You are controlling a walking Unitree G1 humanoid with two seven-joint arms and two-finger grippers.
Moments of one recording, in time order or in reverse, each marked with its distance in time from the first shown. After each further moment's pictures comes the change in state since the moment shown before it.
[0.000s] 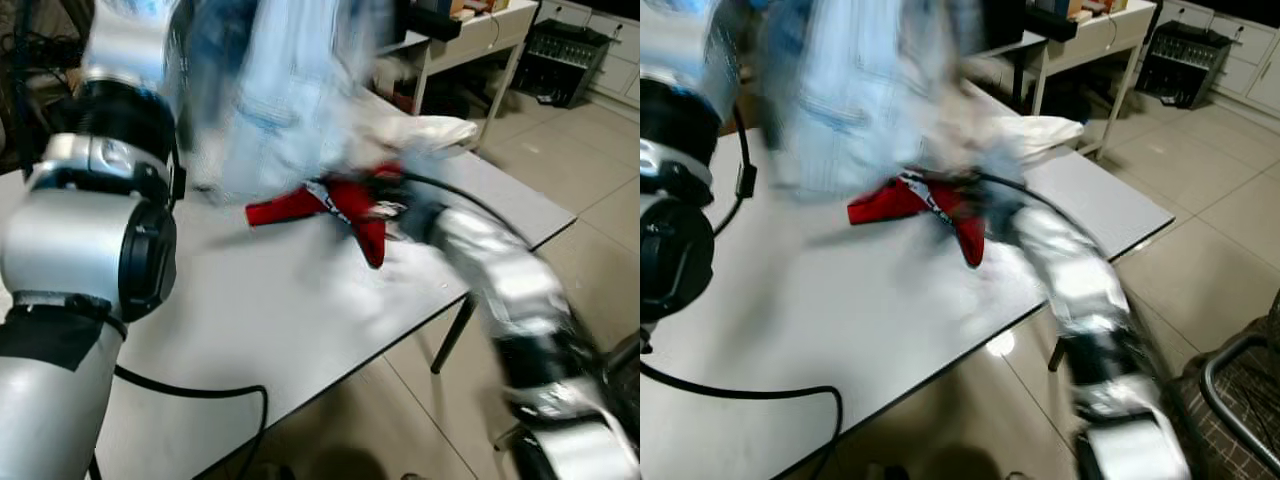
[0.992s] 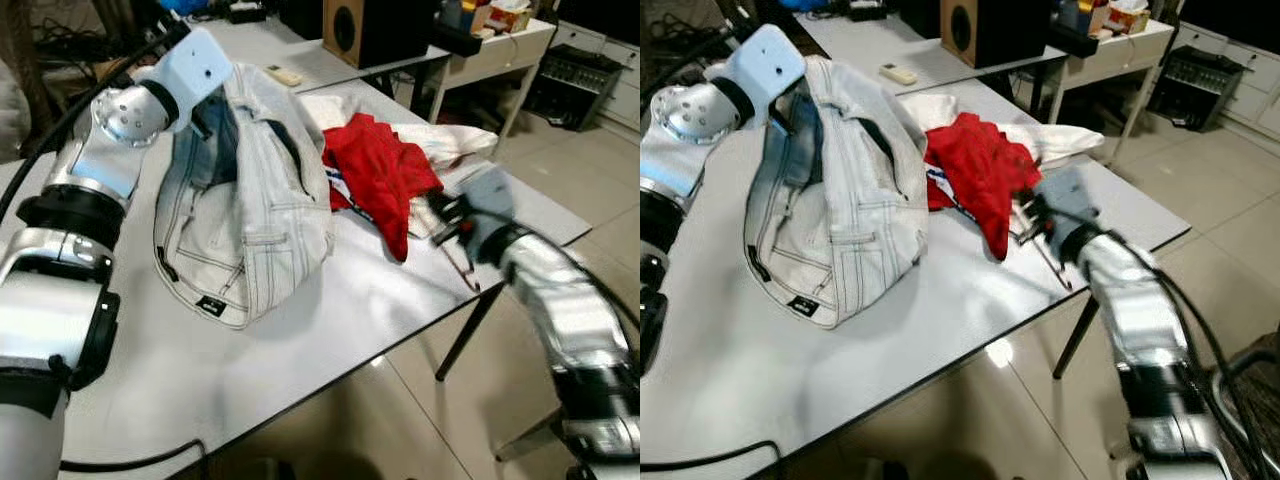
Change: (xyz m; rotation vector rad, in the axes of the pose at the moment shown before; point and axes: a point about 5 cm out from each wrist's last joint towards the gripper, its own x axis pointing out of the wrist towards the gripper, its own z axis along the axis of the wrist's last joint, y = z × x) left arm -0.129 -0.002 -0.126 0.263 0.835 -0.239; right arm -0.080 -0.062 -0.034 -0.133 -0.001 -0.315
